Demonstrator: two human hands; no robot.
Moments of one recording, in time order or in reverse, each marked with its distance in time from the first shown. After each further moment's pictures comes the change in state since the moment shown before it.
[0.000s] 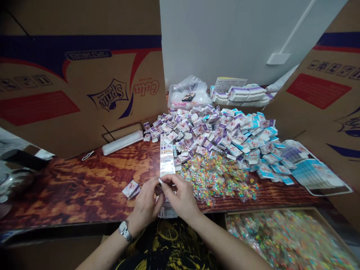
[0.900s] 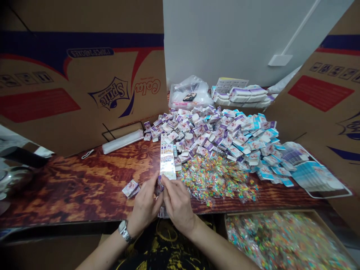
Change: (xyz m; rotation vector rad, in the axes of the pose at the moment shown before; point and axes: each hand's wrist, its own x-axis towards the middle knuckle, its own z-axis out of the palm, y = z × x) left_hand 0.002 0.001 0.000 0.039 0.001 -0.066; right_hand -0.018 0.010 0.012 -0.423 0.135 -0.457
